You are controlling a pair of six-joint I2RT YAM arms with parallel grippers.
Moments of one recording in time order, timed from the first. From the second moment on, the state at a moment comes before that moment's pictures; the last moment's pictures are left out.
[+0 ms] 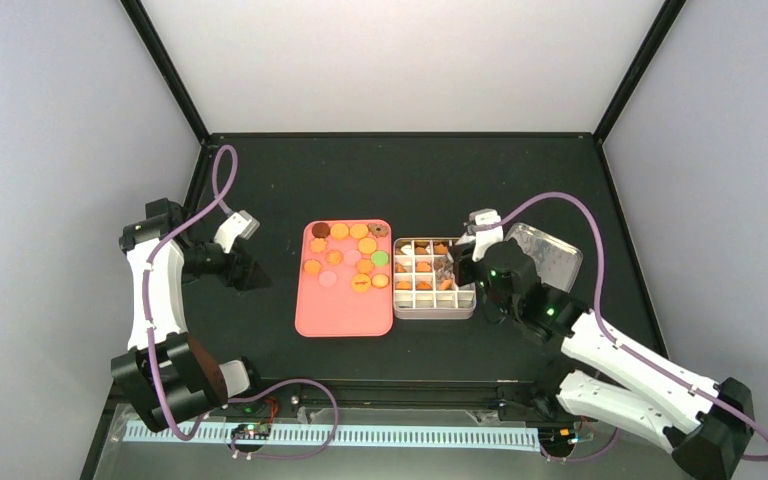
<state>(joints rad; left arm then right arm) 0.42 1.22 1.08 -1.32 0.79 0.99 0.83 0.84 0.65 -0.18 0.38 0.29</state>
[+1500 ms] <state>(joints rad) 0.48 1.14 0.99 -1.23 0.67 0.92 0.97 2.02 1.59 -0.06 0.18 0.16</state>
